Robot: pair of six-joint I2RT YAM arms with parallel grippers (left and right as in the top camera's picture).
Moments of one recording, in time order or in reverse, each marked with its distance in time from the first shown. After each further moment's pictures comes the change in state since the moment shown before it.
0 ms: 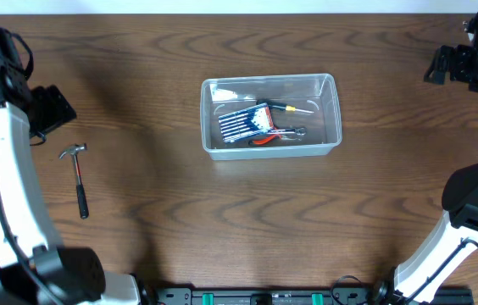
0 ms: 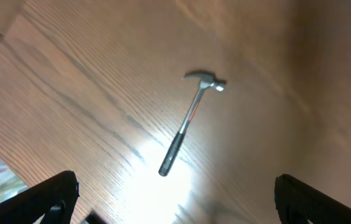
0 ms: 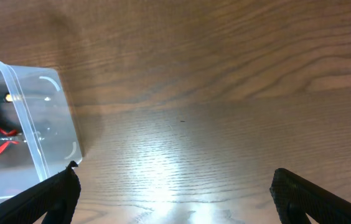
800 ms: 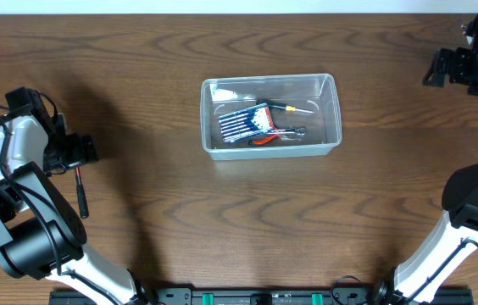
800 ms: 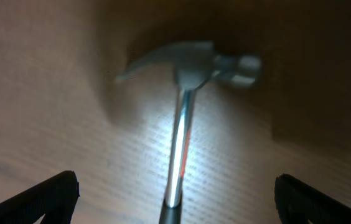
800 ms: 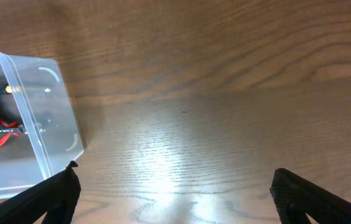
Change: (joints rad) left arm 0.127 0.248 -0.454 0.511 0.180 0.388; right arm 0.000 0.000 0.000 -0.037 0.004 0.000
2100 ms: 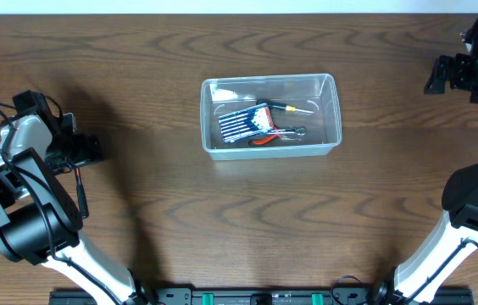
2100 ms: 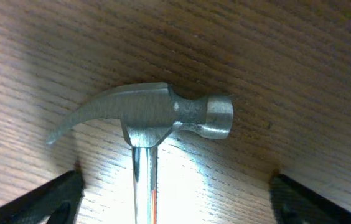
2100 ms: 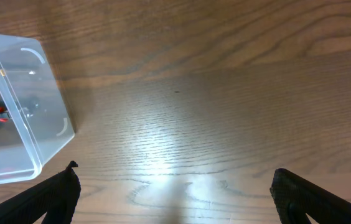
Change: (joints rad) left arm 0.004 0.097 0.000 0.077 0.071 0.030; right arm 0.000 0.000 0.000 -0.059 0.042 0.000
